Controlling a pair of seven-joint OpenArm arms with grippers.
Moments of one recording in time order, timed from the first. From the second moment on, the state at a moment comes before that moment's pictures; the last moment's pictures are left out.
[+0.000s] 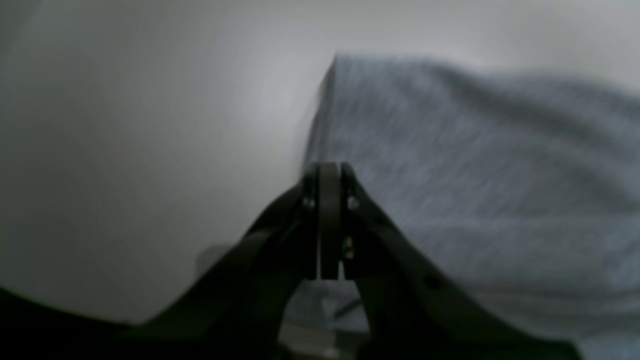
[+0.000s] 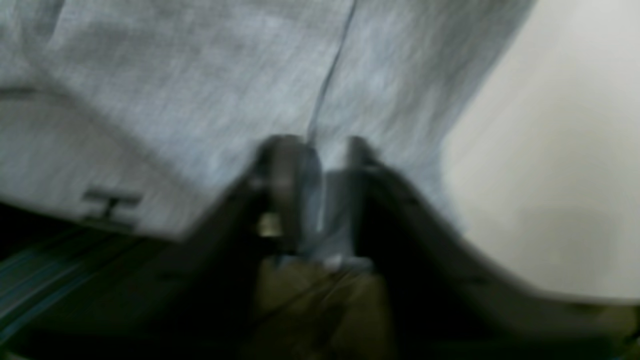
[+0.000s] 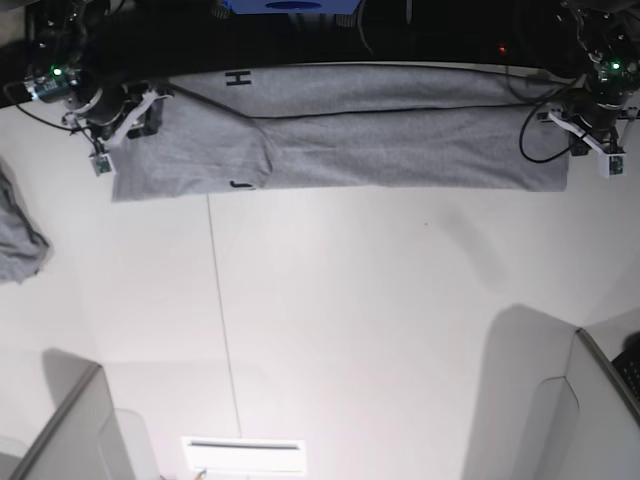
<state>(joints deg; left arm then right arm) 25.2 -12.3 -43.4 105.9 -20.5 -25.7 51.6 -26.5 12.4 20.0 110.4 25.6 24.0 -62.7</state>
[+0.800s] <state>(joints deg) 8.2 -14.9 -37.5 81.7 -21.7 -20.4 49.2 -1.4 12.9 15.1 81.5 14.0 25.0 -55.3</state>
